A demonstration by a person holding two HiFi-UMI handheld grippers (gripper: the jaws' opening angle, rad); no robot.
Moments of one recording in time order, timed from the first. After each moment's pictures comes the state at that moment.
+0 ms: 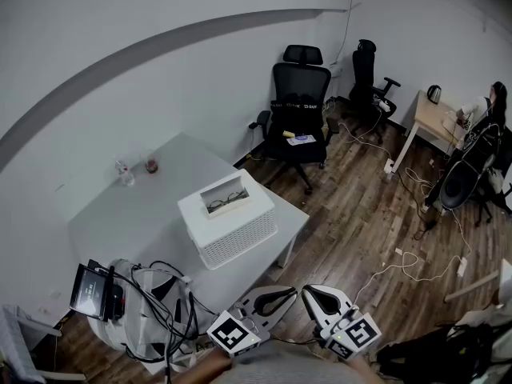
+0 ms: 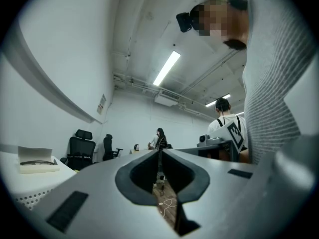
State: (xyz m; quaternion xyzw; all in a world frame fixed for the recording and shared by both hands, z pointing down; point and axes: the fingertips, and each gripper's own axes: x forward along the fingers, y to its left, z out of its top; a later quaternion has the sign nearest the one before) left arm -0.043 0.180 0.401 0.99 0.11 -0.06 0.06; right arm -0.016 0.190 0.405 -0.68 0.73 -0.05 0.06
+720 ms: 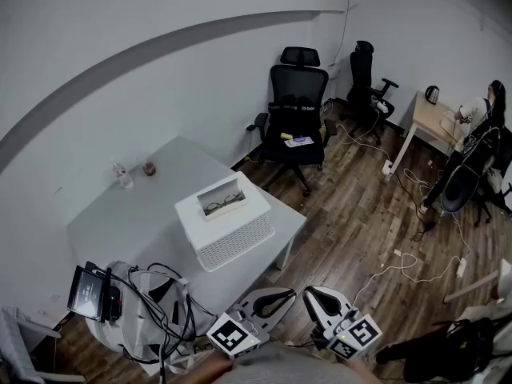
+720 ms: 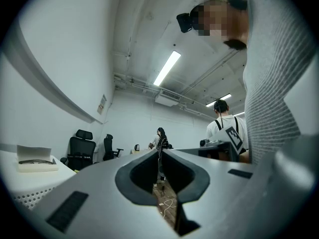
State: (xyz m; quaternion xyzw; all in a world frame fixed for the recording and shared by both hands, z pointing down) left arm -0.036 0.185 0.409 0.99 0.10 -0.05 0.06; right arm 0.000 0.201 0.408 -0.68 0.72 -0.07 0.12
